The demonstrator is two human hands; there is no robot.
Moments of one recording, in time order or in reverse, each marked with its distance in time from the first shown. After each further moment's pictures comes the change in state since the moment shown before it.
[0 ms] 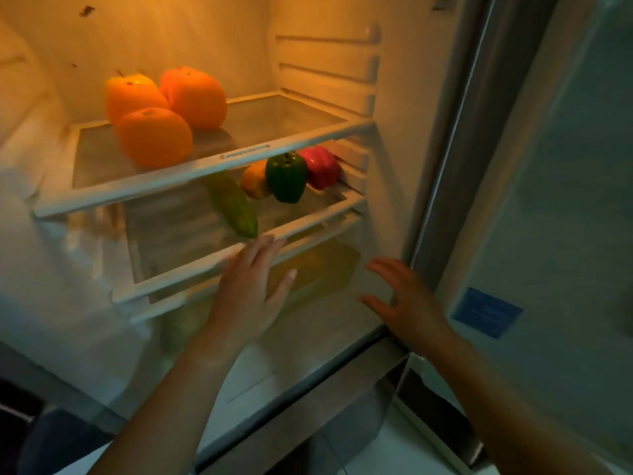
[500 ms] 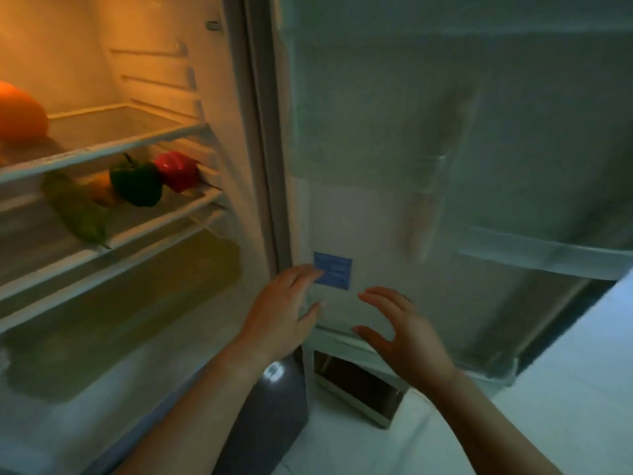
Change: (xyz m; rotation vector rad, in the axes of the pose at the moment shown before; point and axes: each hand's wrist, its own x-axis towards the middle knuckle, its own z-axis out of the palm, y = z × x) left_hand -0.050 0.192 0.107 -0.164 -0.304 0.369; right_hand -0.199 0.053 -0.131 -0.141 0.114 0.248
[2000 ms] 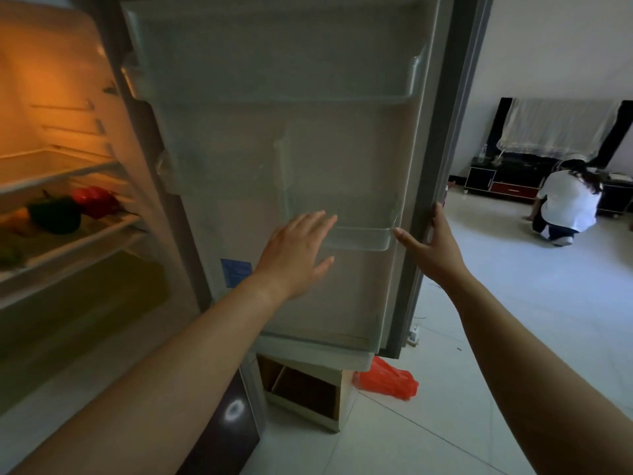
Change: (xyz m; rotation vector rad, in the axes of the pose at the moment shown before) left_hand 0.036 0.219 0.007 0.264 0.049 0.296; right_hand -0.064 0.101 -0.215 0.318 0.425 0.418
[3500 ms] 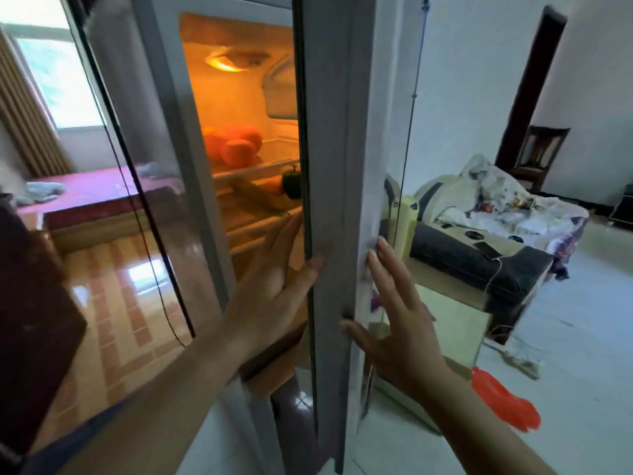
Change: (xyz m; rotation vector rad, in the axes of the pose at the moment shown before) left_hand -0.363 -0.140 -0.201 -0.513 0.346 -0.346; right_hand -0.333 -0.223 0.241 -0.061 -0.143 -0.949
